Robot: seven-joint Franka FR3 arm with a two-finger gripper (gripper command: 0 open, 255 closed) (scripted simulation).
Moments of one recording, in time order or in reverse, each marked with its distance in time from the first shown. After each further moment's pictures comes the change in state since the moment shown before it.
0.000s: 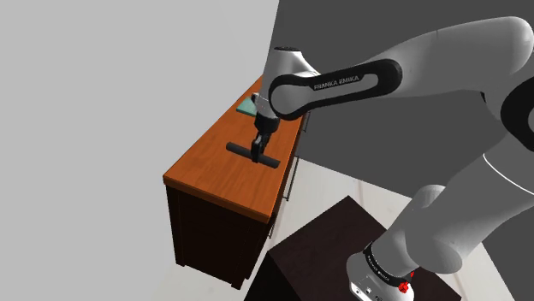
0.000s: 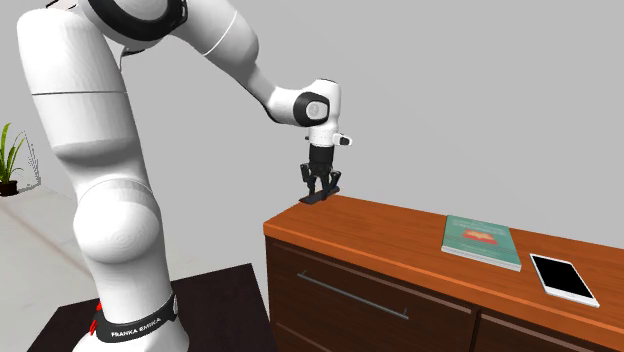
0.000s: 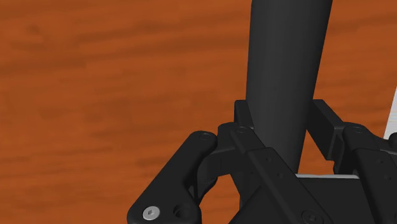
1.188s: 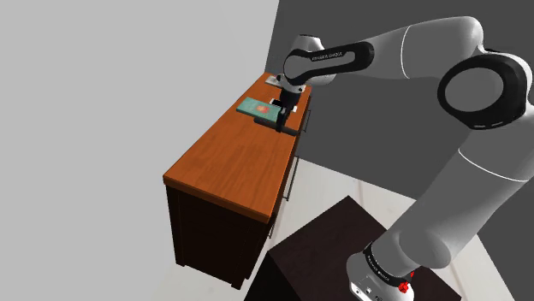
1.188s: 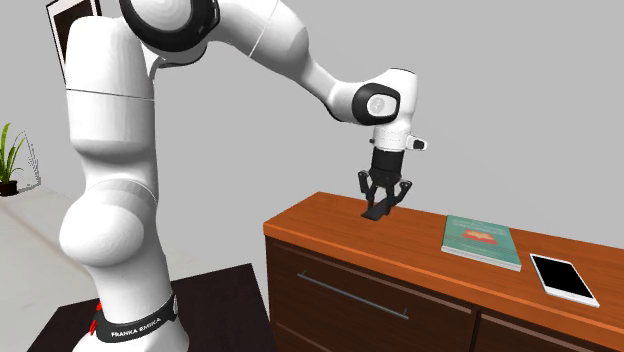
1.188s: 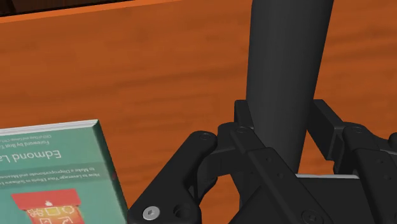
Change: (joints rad) arm -0.186 0.193 -0.186 0.268 -0.016 -0.102 -0.354
